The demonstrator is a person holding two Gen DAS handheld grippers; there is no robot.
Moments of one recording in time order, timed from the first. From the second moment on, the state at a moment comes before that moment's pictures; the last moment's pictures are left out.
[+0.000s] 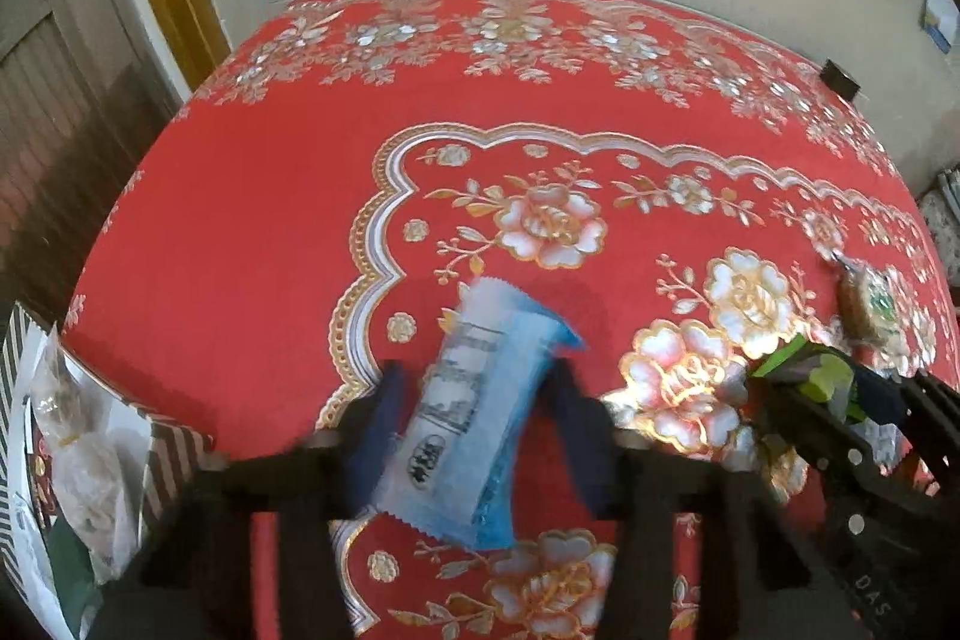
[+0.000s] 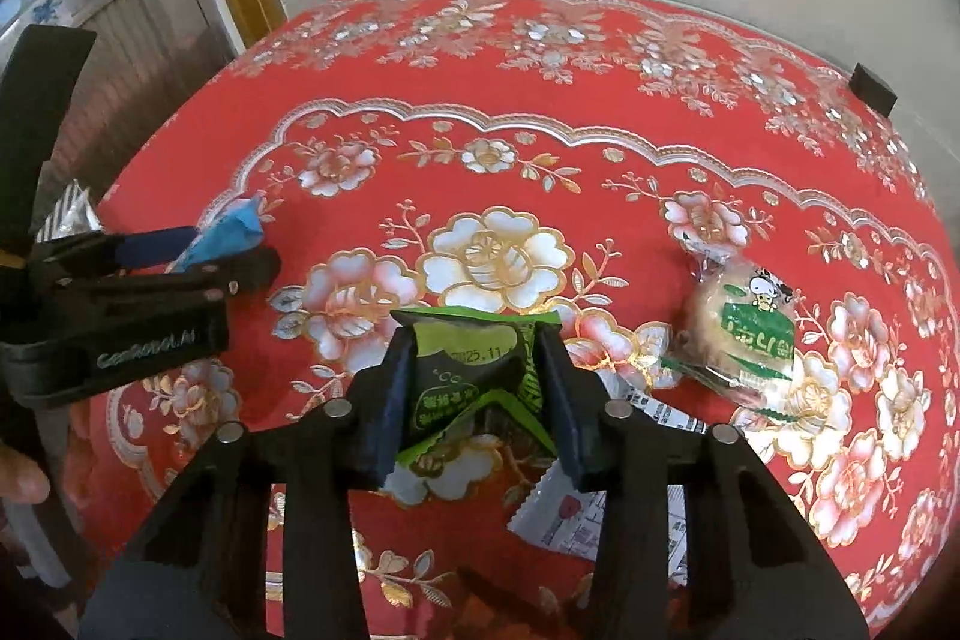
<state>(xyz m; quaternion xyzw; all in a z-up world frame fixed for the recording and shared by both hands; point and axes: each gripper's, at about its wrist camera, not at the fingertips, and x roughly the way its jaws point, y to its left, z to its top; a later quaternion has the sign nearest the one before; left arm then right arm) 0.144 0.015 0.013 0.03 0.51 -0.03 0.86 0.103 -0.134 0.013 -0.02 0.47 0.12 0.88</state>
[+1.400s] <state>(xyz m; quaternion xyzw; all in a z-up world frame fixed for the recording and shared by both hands) 0.001 0.078 0.065 0.01 0.42 -0.01 0.91 -0.019 -0.067 0.043 -0.03 0.41 0.17 0.90</state>
